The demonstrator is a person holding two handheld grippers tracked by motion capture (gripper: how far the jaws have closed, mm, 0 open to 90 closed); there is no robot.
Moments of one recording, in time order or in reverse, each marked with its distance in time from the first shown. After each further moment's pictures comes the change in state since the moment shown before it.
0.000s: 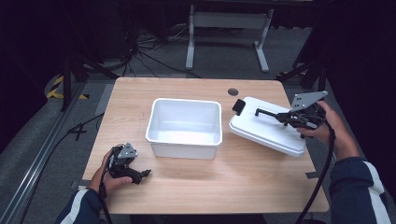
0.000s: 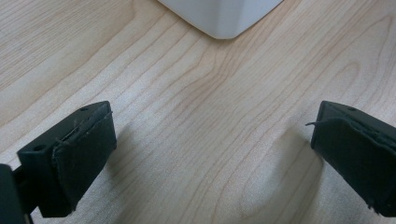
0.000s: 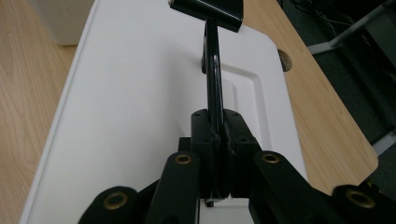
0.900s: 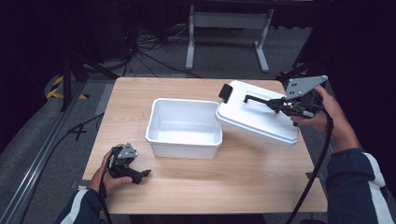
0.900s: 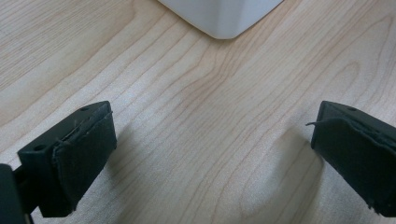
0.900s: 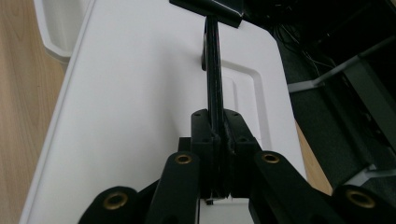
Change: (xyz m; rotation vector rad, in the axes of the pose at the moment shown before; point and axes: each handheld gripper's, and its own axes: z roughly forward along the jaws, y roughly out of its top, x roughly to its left) left arm 0.000 0.000 0.000 0.000 0.000 0.000; right arm 0.007 0.066 -0.033 -0.083 -0.026 -0.099
